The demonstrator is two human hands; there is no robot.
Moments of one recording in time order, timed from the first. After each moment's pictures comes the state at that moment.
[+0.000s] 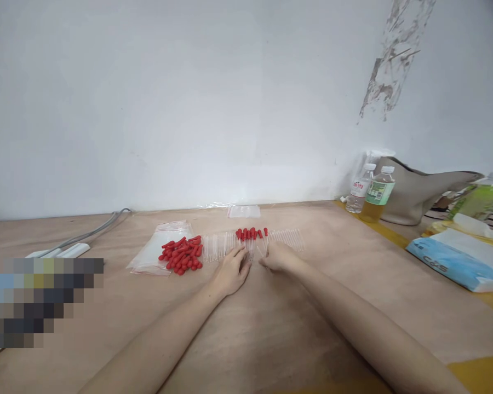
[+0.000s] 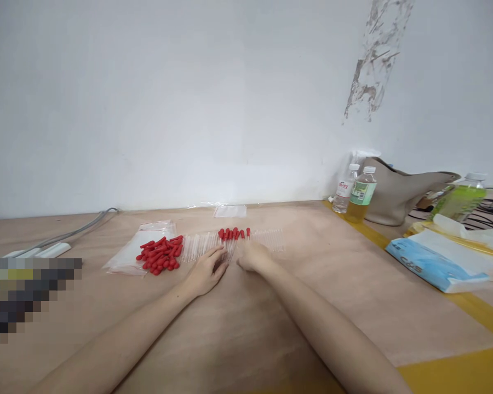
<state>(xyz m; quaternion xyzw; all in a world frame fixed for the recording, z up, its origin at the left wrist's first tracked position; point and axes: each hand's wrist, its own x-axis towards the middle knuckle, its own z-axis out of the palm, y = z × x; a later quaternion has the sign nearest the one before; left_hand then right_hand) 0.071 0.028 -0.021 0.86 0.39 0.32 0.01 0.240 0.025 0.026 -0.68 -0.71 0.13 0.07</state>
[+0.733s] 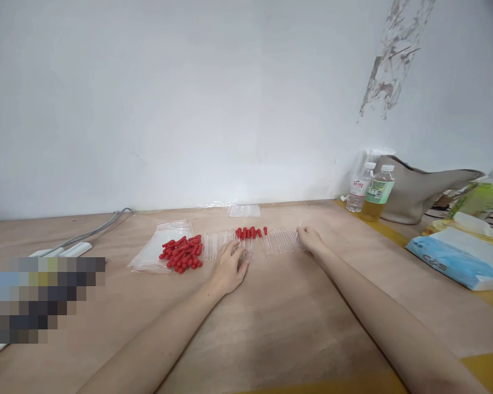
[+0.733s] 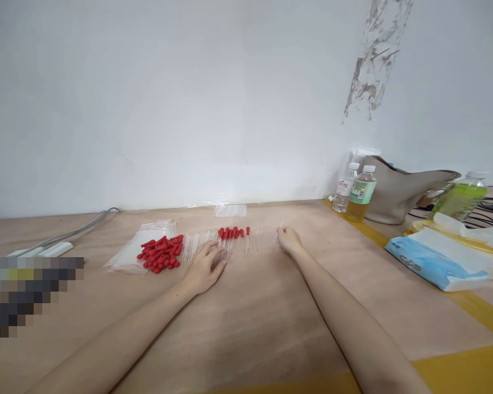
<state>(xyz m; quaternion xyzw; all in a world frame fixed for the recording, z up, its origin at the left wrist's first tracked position) 0.069 0.023 -0.015 0.84 0.42 0.33 -0.04 0.345 0.081 -0.017 -0.75 -0.55 0.14 0.34</state>
